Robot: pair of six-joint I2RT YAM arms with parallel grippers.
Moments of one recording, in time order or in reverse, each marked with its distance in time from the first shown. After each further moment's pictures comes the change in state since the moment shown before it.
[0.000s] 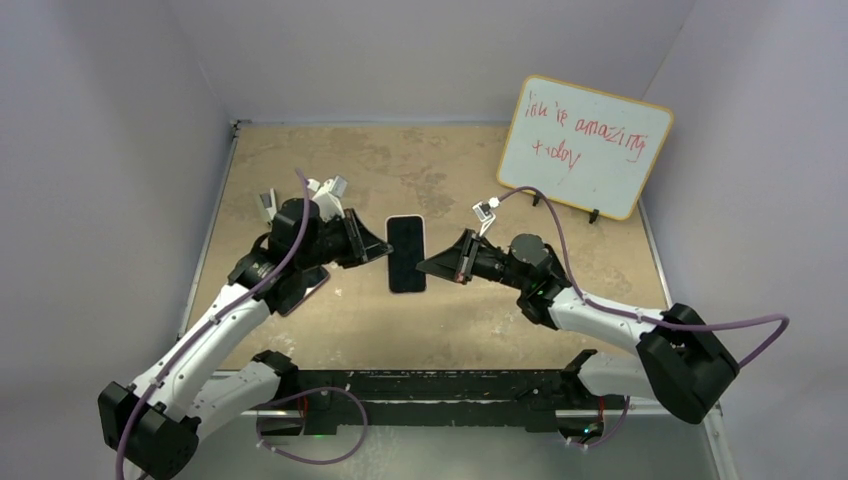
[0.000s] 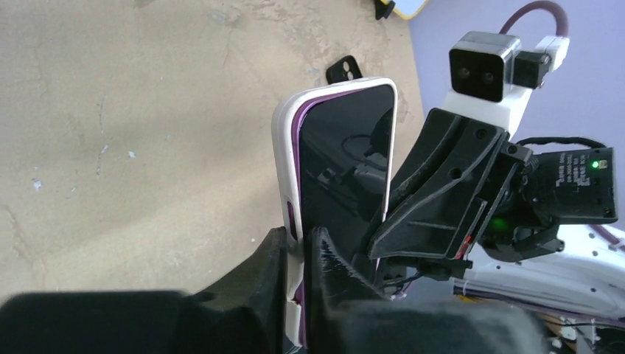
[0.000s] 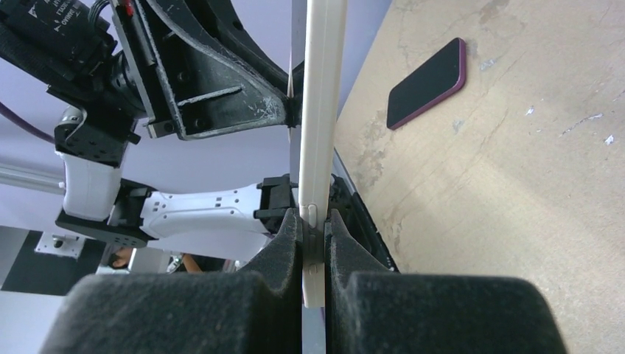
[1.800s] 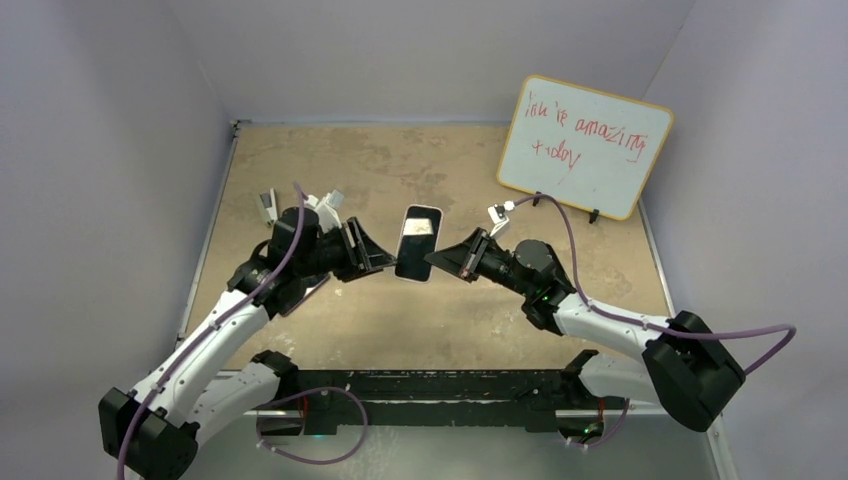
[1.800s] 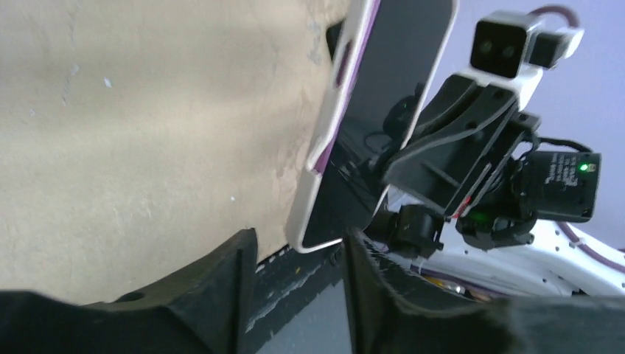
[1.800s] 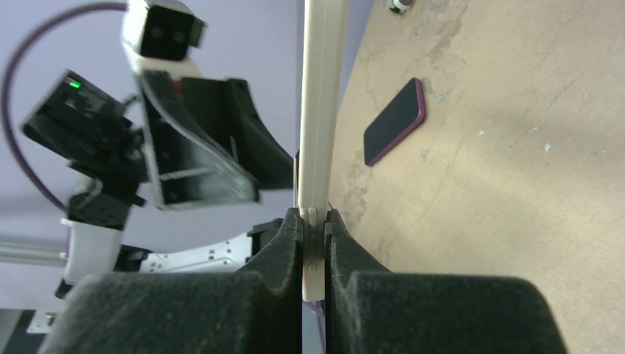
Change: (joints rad) left arm 0.002 -0.024 -0.075 -0.040 0.105 -0.152; right arm -0.001 -0.043 -0.050 0.005 0.190 0.079
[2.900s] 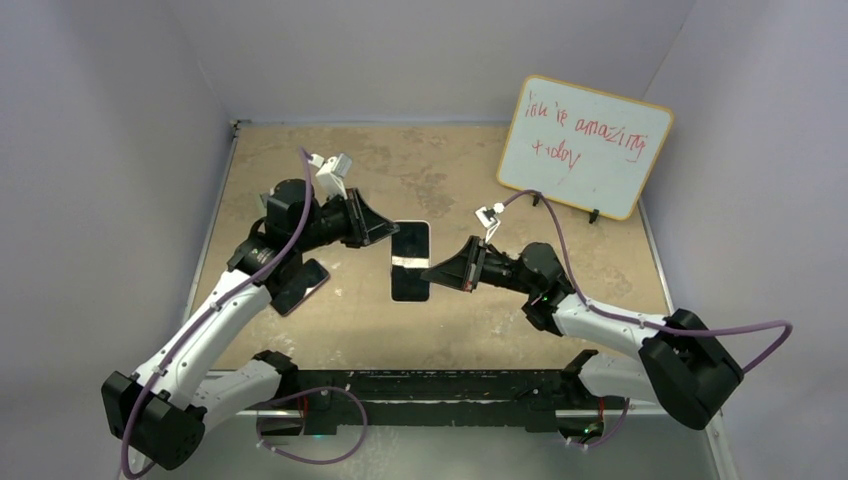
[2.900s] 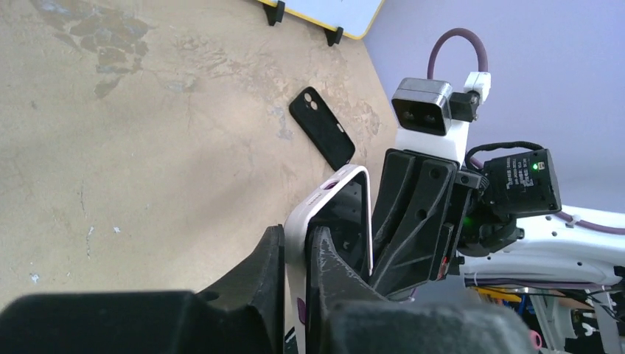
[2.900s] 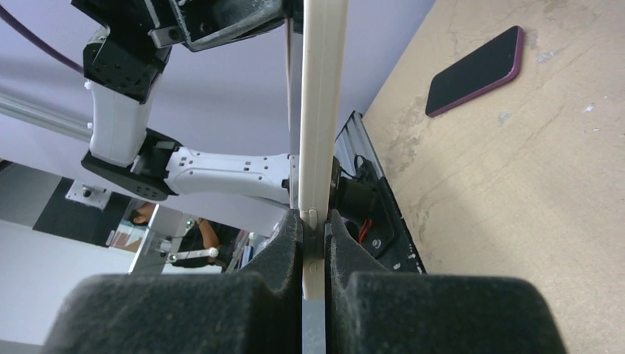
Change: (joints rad) left arm 0.019 0.097 0.190 0.109 0.000 0.282; right arm -0.002 0.007 -0.012 0.148 -0.301 -0.045
